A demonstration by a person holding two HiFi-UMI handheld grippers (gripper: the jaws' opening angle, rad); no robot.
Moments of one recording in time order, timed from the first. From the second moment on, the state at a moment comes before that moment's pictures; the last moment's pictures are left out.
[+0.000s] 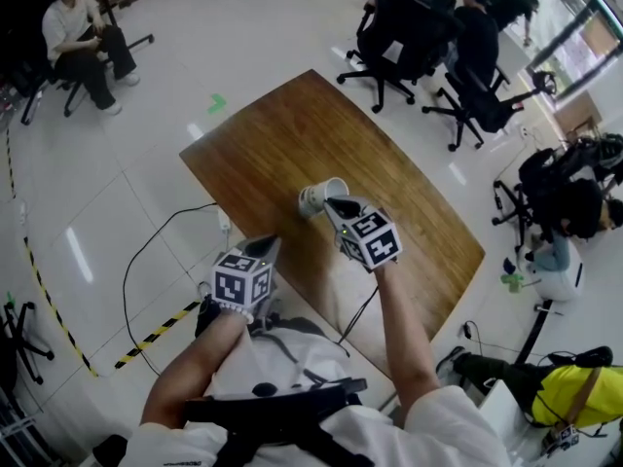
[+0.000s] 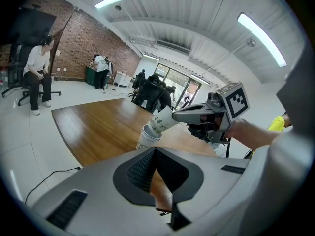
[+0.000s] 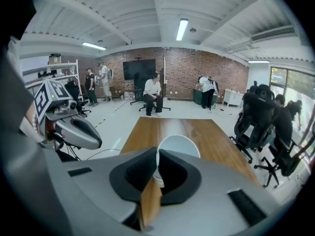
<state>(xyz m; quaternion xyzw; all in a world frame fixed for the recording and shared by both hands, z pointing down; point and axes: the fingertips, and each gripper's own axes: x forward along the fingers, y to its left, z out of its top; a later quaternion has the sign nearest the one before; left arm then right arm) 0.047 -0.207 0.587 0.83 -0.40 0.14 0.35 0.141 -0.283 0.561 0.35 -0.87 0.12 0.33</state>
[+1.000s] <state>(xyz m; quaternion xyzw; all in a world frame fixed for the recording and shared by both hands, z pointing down) 0.020 -0.216 0.596 0.82 -0.42 0.13 0.37 0.112 -0.285 0.615 0.29 -0.84 0.06 0.45</state>
